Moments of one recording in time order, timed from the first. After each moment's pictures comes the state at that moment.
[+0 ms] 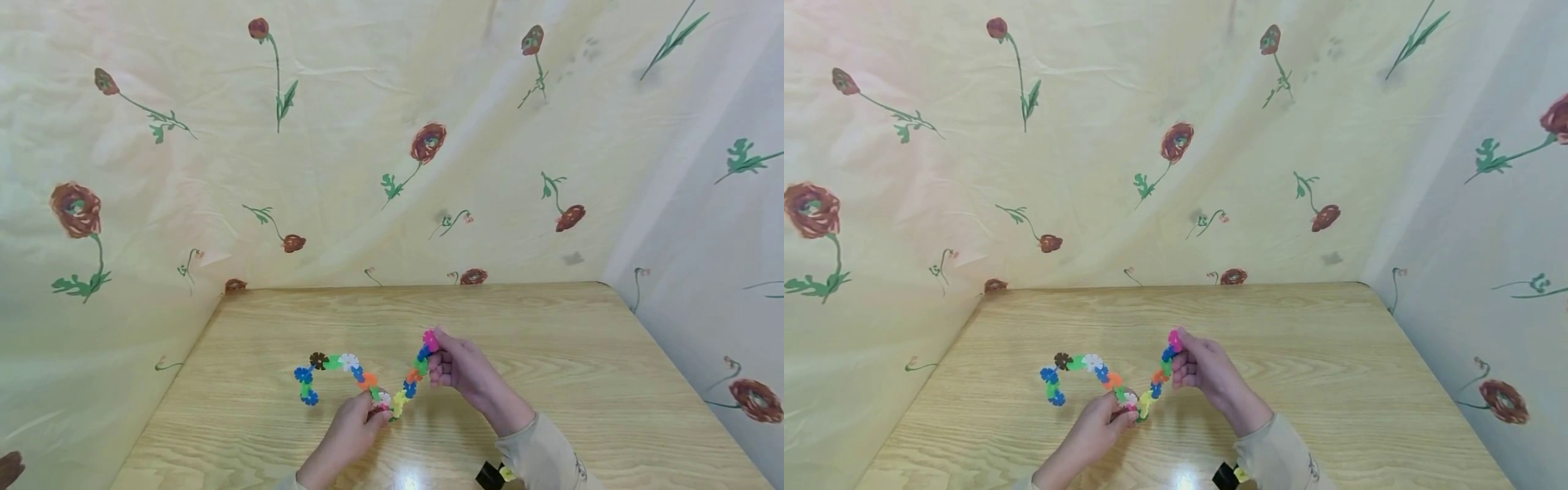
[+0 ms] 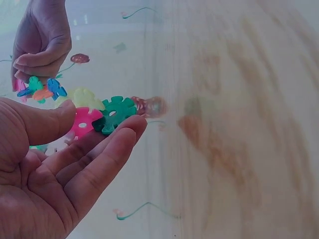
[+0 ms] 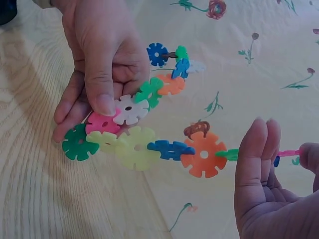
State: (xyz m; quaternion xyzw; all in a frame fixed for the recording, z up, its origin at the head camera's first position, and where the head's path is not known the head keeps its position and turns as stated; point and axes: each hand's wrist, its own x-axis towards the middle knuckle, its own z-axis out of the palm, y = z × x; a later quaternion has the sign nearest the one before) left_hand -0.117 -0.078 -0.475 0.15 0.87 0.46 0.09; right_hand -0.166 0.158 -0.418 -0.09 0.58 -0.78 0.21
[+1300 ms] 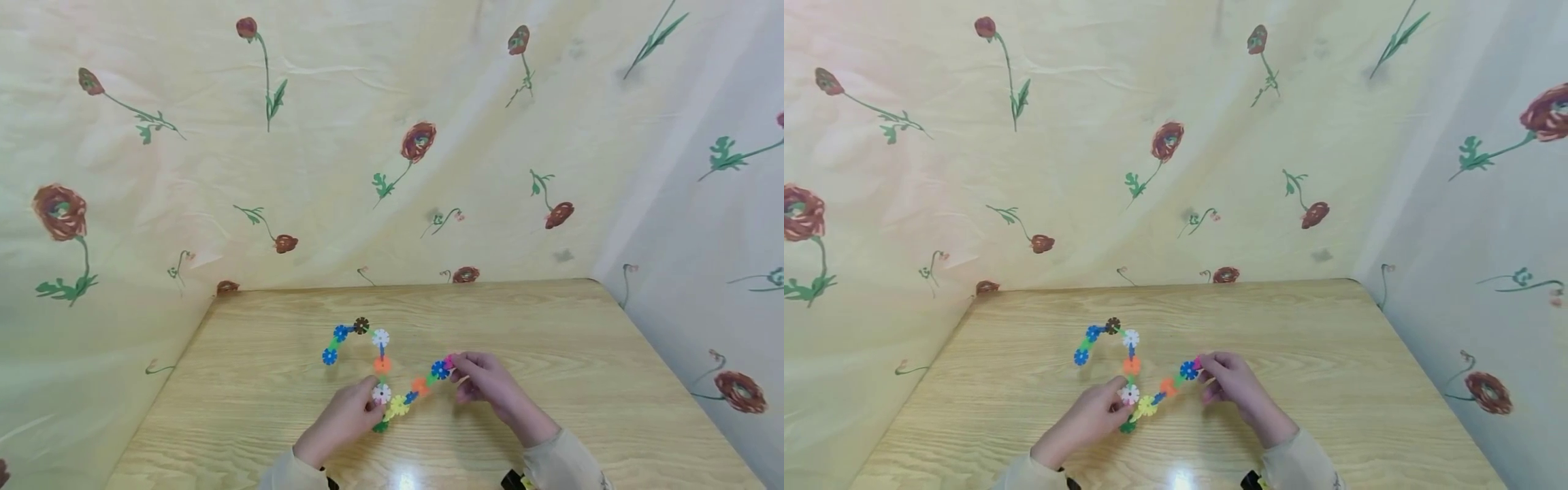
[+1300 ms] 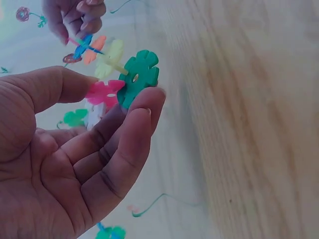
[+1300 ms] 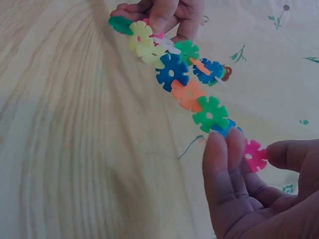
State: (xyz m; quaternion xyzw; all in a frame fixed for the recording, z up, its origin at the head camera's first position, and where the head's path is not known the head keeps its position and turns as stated) left_hand -0.139 -0.075 -0.466 0.21 0.90 0.36 0.12; right_hand -0.154 0.205 -0.449 -0.01 0.73 -0.66 0.16
